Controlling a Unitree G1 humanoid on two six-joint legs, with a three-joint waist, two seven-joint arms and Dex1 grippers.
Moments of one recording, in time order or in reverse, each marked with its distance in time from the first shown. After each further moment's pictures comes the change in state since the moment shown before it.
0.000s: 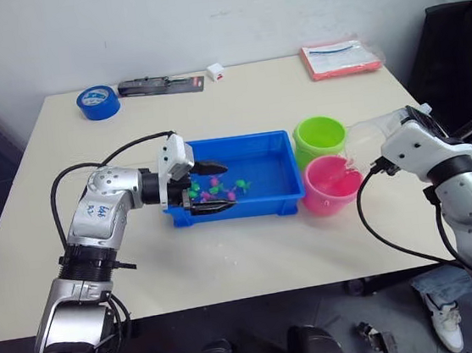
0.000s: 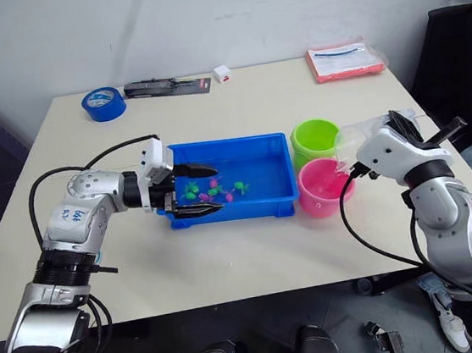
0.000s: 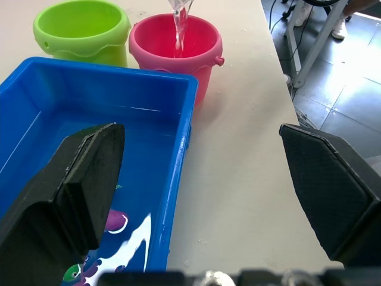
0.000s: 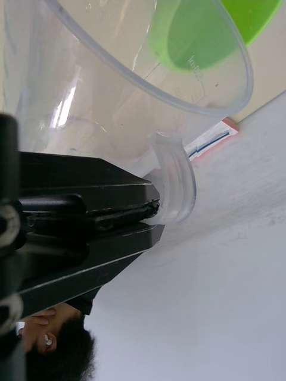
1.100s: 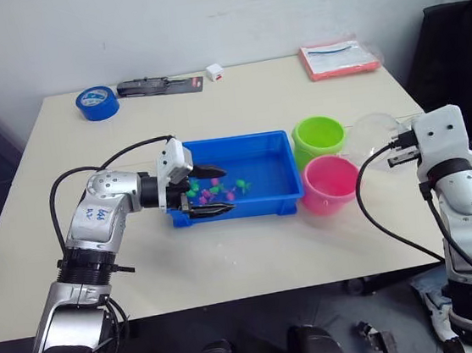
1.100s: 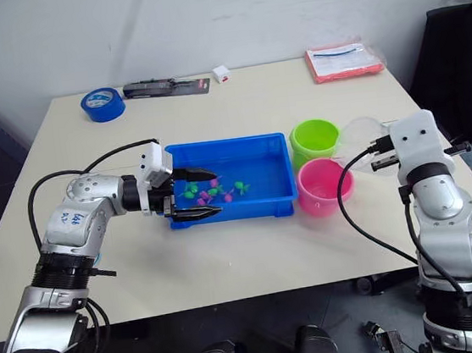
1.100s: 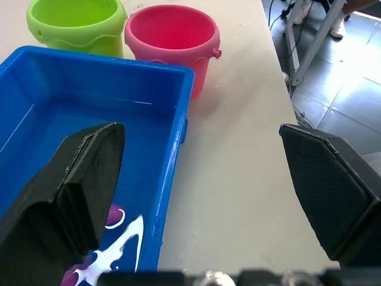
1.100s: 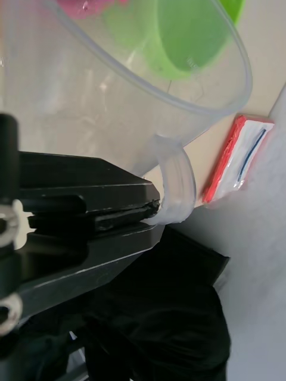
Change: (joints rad) left arm 0.019 0.011 0.009 -0.008 -0.002 0.016 0.011; right arm -0.166 0.290 -0.176 0.074 0.237 0.284 0.013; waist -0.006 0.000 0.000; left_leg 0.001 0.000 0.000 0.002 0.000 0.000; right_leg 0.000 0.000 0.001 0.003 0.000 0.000
